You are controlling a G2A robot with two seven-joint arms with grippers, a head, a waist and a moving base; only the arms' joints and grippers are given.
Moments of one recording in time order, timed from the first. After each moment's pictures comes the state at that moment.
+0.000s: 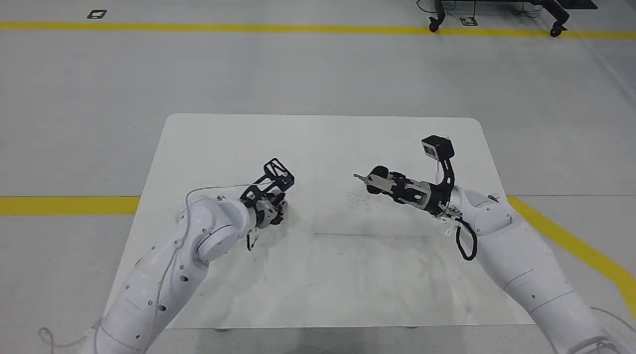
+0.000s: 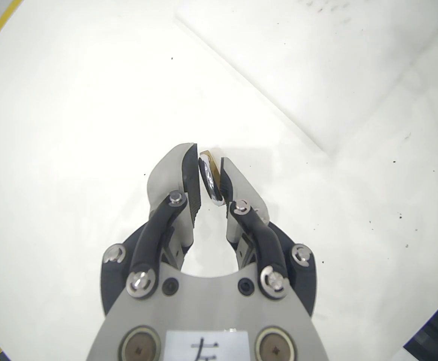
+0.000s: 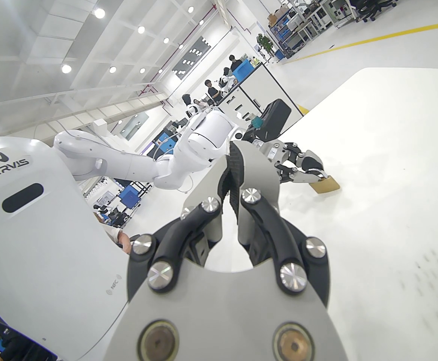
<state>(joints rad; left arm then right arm) 1.16 -1.07 -0.99 -1.68 1.08 -0.30 -0.87 -1.12 -1.00 1.02 -1.27 0.44 -1.00 0.82</state>
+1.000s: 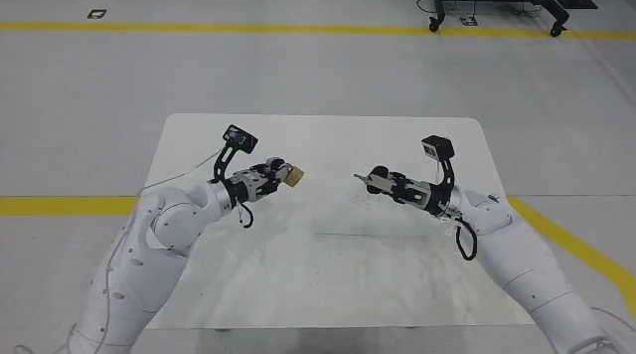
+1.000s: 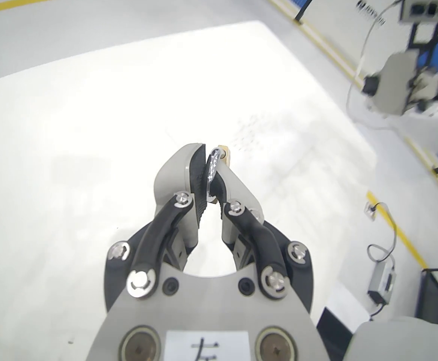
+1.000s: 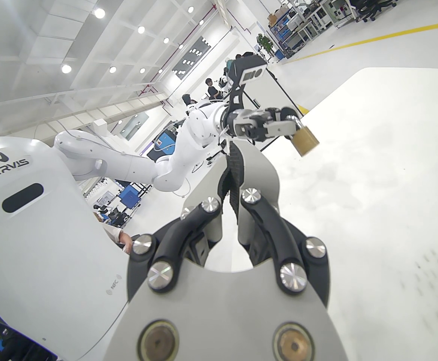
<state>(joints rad) 1.21 -1.06 -1.22 -1.68 0.54 -0.34 -0.69 -1.12 -1.00 1.02 -1.27 0.44 -1.00 0.82</state>
